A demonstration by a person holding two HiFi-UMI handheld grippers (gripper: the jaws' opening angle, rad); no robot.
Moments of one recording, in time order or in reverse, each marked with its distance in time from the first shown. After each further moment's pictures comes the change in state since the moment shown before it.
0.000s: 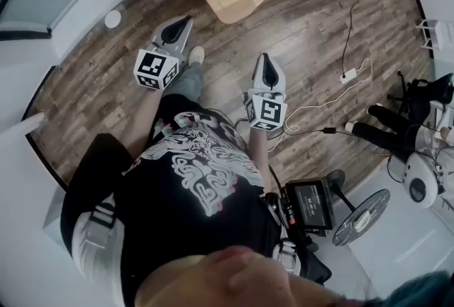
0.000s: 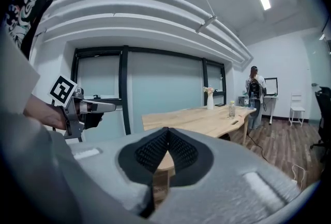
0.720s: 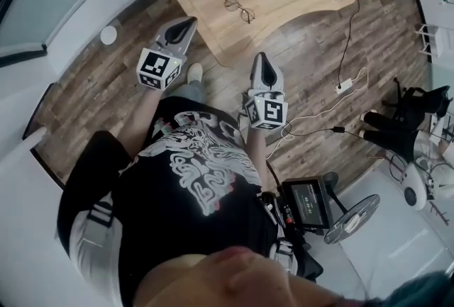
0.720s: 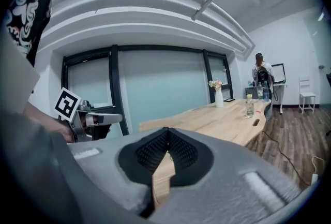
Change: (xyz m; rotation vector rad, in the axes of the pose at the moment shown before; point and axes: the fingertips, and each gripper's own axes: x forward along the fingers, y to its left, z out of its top) left arm 0.157 0.141 0.029 -0.014 0.059 -0.074; right arm 0.212 -0.015 0.051 0.103 0.019 0.051
